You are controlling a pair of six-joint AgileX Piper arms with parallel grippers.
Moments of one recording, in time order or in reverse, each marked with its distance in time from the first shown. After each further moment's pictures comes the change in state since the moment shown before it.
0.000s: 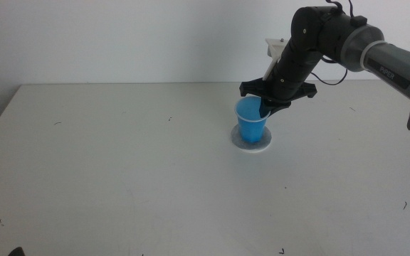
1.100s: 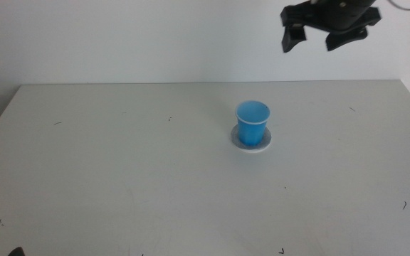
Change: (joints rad) left arm 0.000 0.000 0.000 0.000 0.000 0.000; right arm -0.040 -0.337 0.010 -0.095 0.122 -0.021
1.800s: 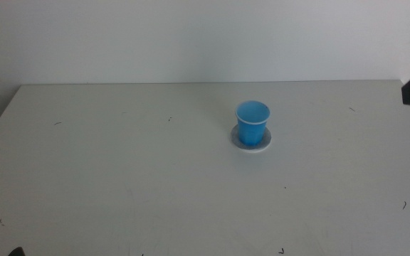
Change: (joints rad) left arm 0.000 0.000 0.000 0.000 0.000 0.000; right arm -0.112 -0.809 0.831 -0.065 -0.144 0.013
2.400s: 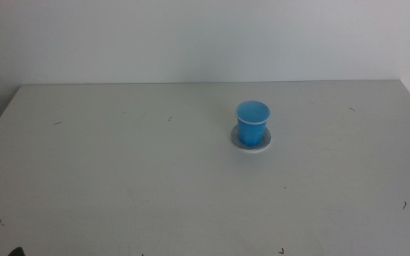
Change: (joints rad) left arm 0.000 0.000 0.000 0.000 0.000 0.000; right arm 0.000 -0.511 0.596 -0.006 -0.419 0.000
